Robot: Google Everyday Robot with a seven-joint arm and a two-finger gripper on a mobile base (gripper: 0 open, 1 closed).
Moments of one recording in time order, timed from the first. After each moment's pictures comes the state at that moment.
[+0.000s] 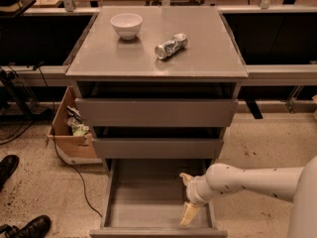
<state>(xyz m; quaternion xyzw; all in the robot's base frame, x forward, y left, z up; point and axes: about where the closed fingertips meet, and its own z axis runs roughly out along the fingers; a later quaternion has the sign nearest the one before) 0.491 -0.096 0.388 -0.66 0.71 0.14 0.22</state>
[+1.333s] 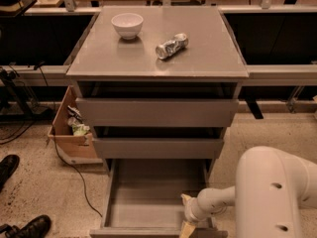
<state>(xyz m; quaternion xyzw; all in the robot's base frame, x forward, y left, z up) 0.481 -0.113 0.208 -0.64 0.74 0.12 0.18</state>
